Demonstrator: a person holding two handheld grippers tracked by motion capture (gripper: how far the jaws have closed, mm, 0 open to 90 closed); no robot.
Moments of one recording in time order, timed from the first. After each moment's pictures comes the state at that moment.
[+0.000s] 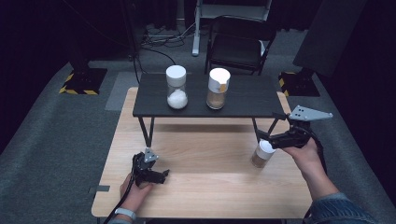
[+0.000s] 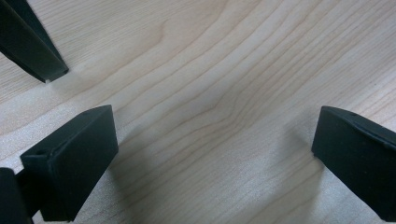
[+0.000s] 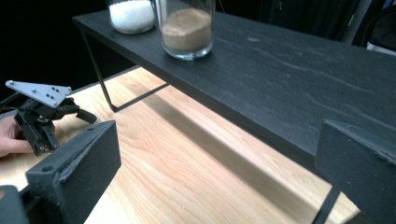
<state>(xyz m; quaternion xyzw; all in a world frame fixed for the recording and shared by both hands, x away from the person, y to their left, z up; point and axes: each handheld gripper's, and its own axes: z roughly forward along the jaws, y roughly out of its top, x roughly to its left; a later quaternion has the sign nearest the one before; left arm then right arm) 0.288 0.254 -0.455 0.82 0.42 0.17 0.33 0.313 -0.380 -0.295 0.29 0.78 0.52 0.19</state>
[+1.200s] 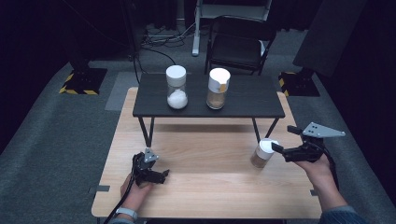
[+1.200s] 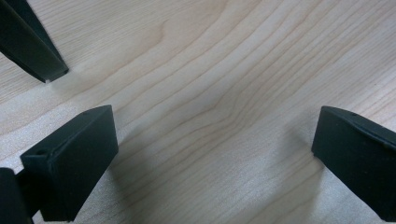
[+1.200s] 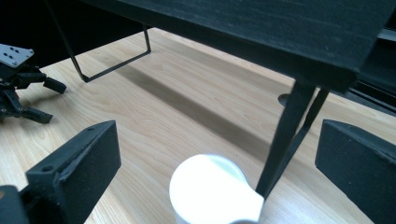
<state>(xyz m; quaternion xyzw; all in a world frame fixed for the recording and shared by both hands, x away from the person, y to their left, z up) 0.287 0.254 -0.455 0.82 0.42 0.17 0.33 0.288 -0.422 -0.337 0.32 0.78 0.50 0.21</state>
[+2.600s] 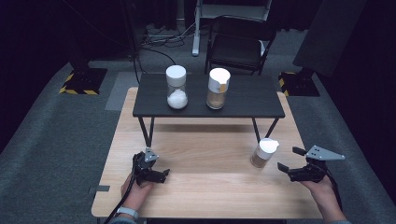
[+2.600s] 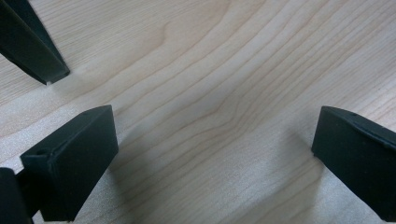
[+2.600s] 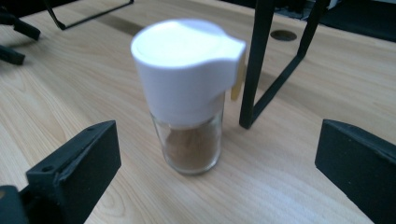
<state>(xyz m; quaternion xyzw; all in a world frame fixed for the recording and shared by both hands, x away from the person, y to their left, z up) 0.289 0.252 -0.455 0.82 0.43 0.17 0.33 0.265 -0.458 -0.410 0.35 0.78 0.47 0.20</state>
